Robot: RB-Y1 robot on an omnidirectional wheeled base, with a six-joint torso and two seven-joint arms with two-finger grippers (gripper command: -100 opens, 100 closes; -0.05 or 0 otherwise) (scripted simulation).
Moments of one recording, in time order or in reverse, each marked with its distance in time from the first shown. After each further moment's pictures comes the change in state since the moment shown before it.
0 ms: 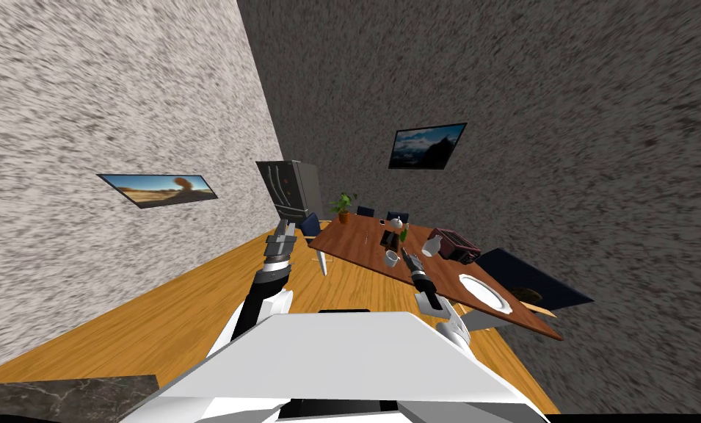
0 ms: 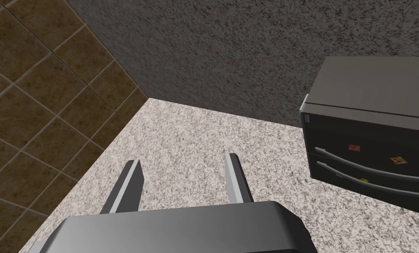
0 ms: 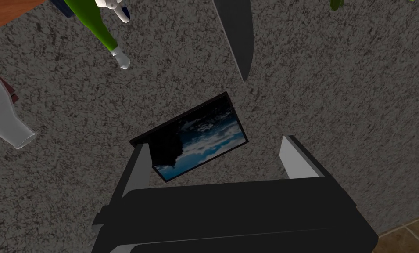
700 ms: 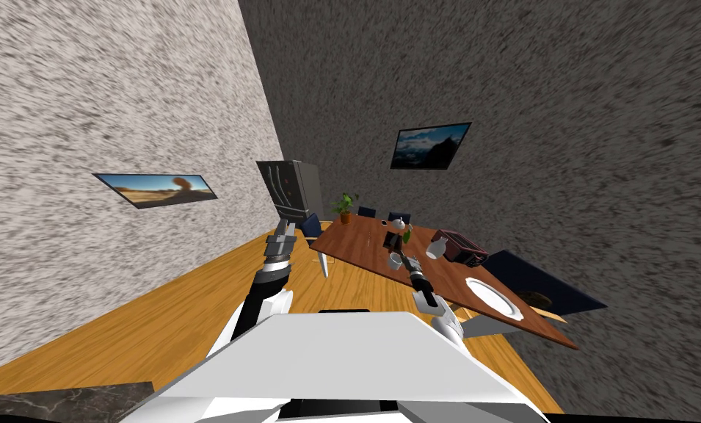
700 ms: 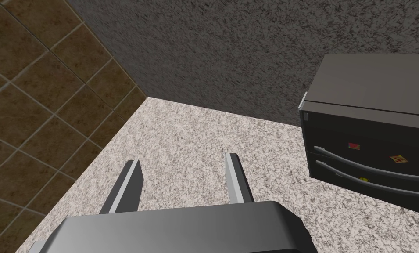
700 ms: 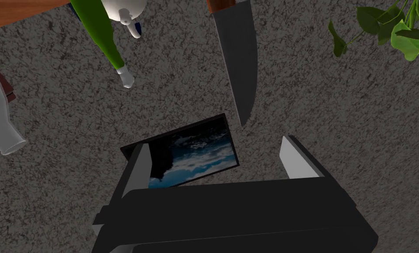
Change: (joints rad) left arm 0.000 0.000 0.000 0.000 0.000 0.000 0.000; right arm -0.079 0.000 -0.023 0.167 0.016 -0.013 0.157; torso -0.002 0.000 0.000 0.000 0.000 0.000
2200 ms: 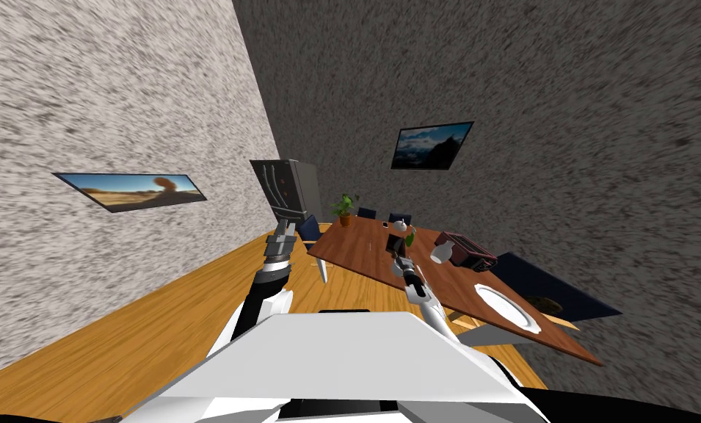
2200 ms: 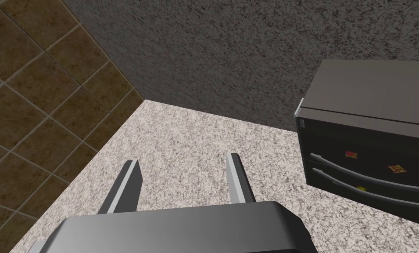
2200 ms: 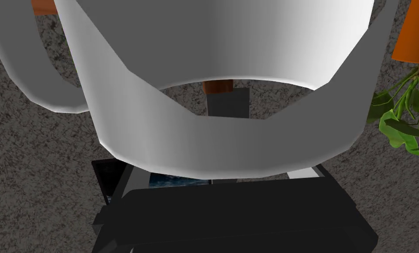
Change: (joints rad) left arm 0.000 0.000 0.000 0.000 0.000 0.000 0.000; right arm -0.203 -0.002 -0.029 0.349 0.004 -0.043 0.308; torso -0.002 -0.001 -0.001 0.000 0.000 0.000
